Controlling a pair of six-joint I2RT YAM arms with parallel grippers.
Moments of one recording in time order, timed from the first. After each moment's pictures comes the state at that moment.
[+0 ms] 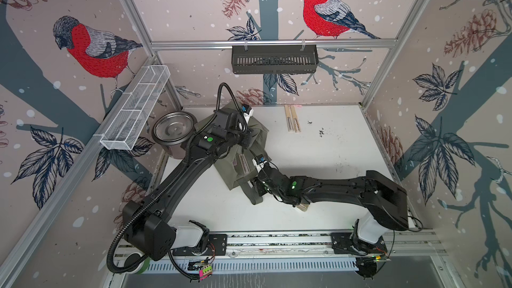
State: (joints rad) left arm -0.46 1.34 1.28 -0.57 0.12 0.00; right arm 1.20 1.72 1.01 0.01 0.24 0.53
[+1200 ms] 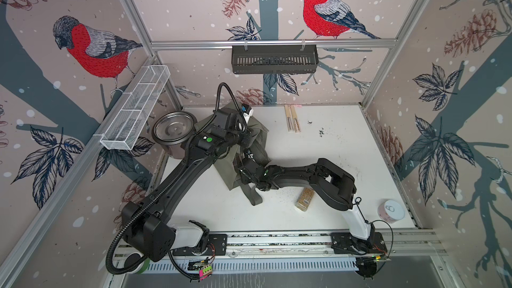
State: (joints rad) left arm -0.46 1.33 1.28 -0.57 0.13 0.01; right arm 1.11 2.17 1.39 -0.07 0.29 0.61
